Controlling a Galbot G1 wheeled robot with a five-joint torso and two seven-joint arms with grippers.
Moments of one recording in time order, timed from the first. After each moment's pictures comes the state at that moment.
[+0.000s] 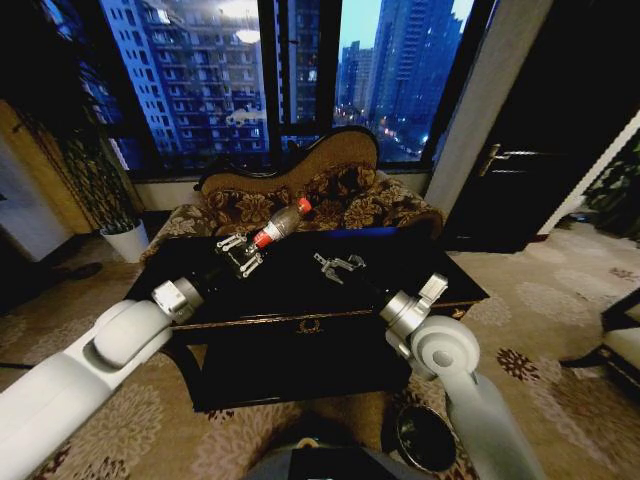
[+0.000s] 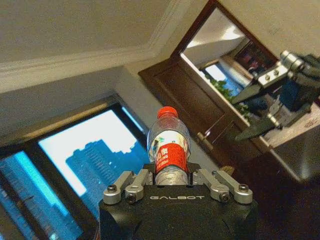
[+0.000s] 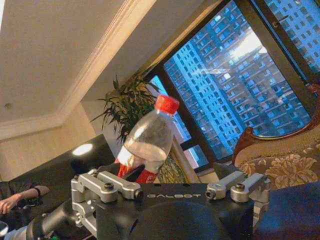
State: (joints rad) left arm 0.97 -0.52 -0.28 -2.22 -0.39 -0.03 0.14; right arm -1.14 1.15 0.35 2.34 1.11 -0.44 0.00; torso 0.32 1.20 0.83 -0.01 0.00
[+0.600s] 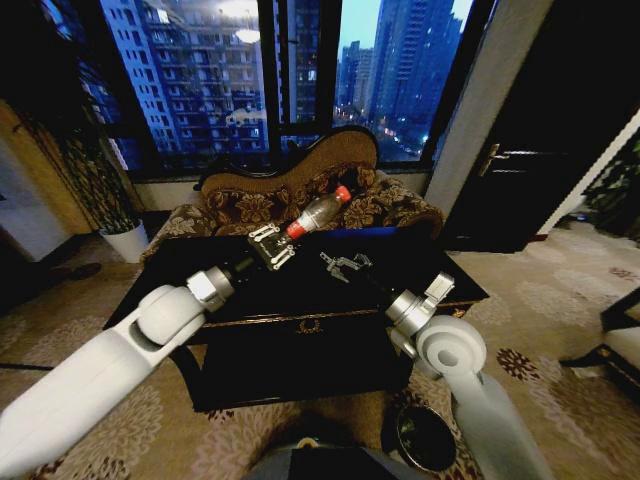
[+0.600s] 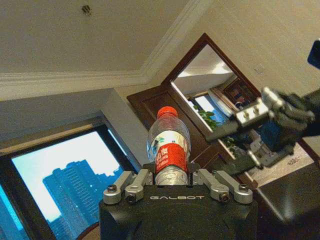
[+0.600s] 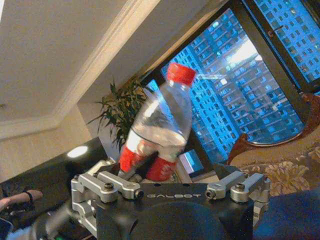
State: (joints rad) left arm 0.75 -0.67 -0.03 -2.18 -0.38 -0.02 0.13; right arm -1.14 1.13 0.39 2.35 1.12 -0.44 0.00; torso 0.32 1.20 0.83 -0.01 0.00
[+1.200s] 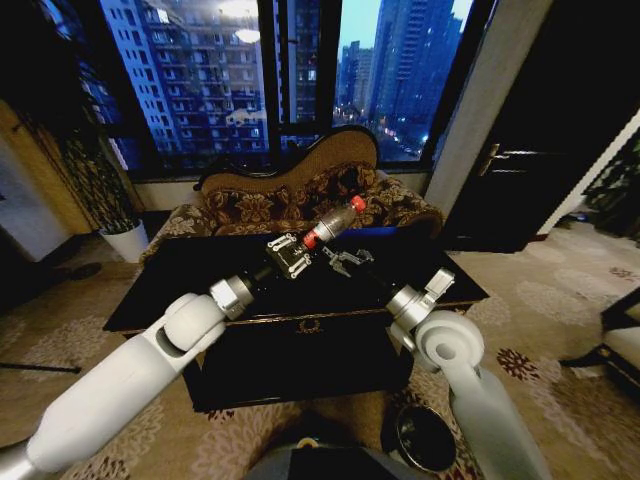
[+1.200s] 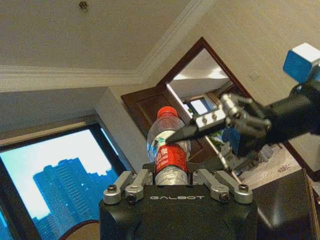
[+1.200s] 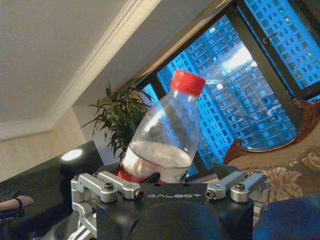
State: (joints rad) left arm 0.78 -0.74 0.02 -2.19 -0.34 0.00 0.13; right arm -1.11 1.14 0.39 2.31 1.11 -0.43 0.00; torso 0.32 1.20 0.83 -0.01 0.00
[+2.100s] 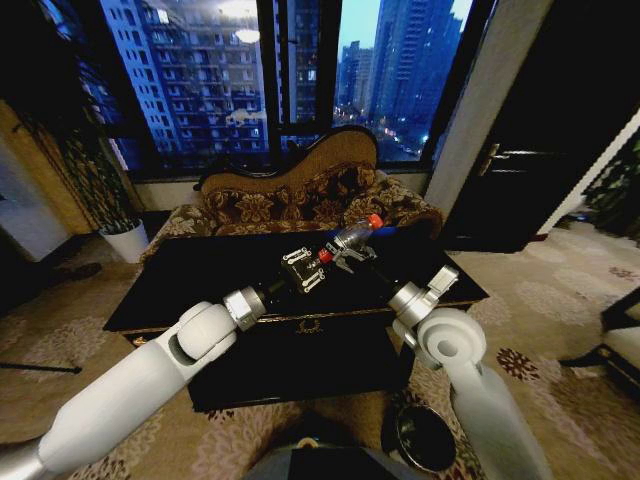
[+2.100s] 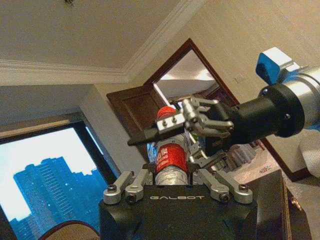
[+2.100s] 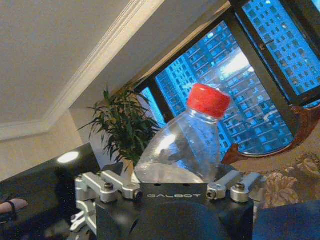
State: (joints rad) left arm 0.77 -0.74 0.09 -2.20 -0.33 0.00 0.13; right arm -1.11 1.14 0.39 2.30 1.09 -0.41 0.00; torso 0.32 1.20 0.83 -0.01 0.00
